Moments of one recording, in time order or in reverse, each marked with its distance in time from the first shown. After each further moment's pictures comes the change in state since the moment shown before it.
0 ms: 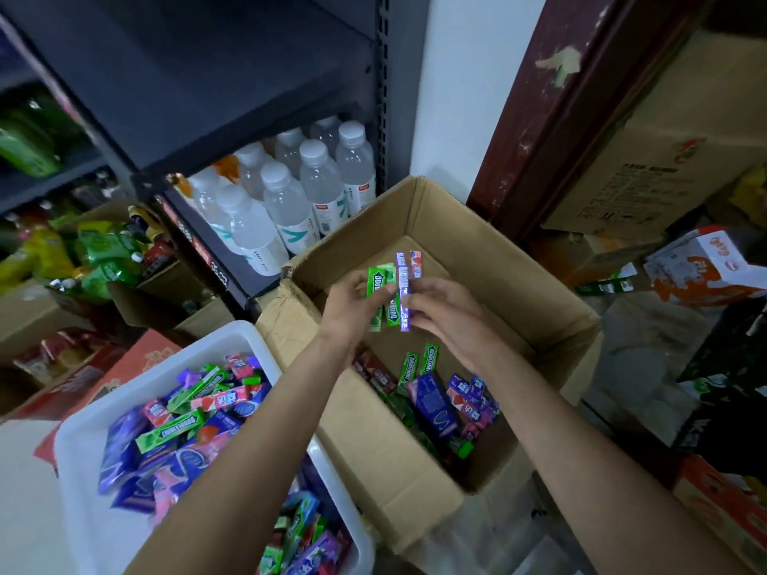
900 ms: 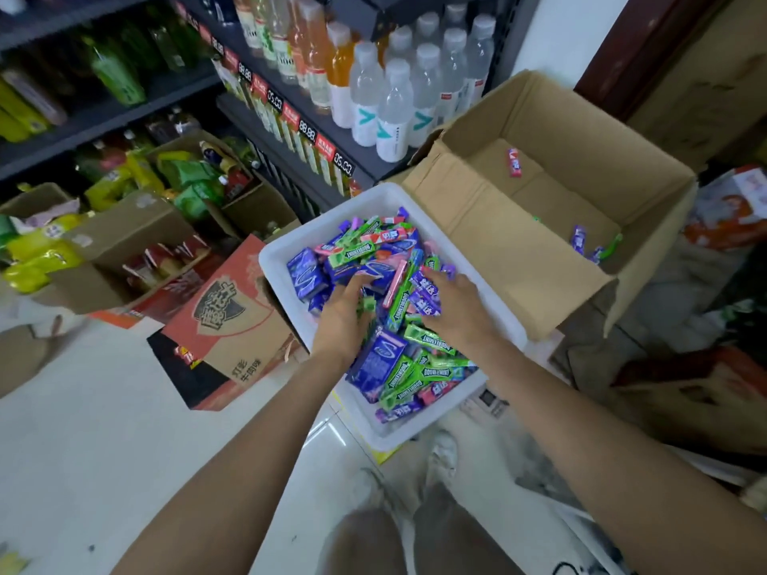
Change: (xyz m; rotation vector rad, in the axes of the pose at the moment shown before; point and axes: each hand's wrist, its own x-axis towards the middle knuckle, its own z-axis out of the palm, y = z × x) left_hand -0.195 -0.144 -0.254 0.809 0.017 0.219; right_hand -0.136 0.186 0.201 -1.318 0.137 -0.104
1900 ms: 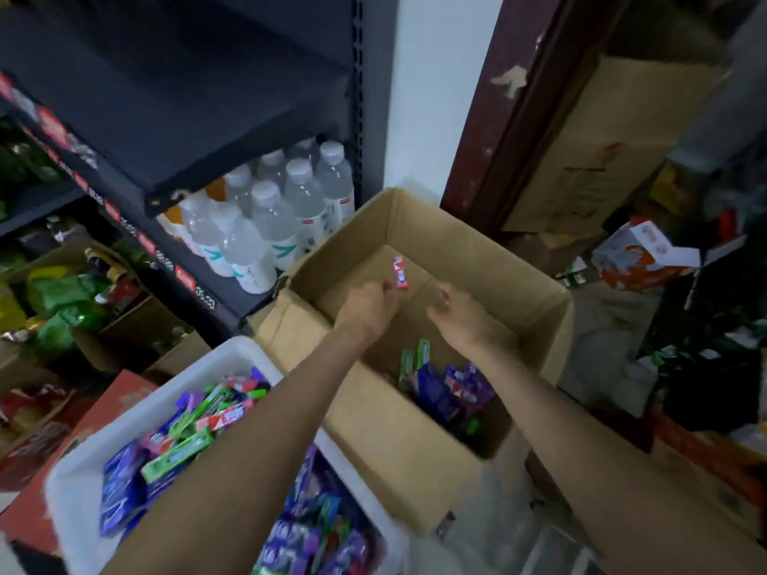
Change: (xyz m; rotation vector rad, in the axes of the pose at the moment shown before) left_hand 0.248 0.241 0.095 0.106 -0.214 0.079; right_hand 0.161 0.164 -0.185 0.346 0.180 0.226
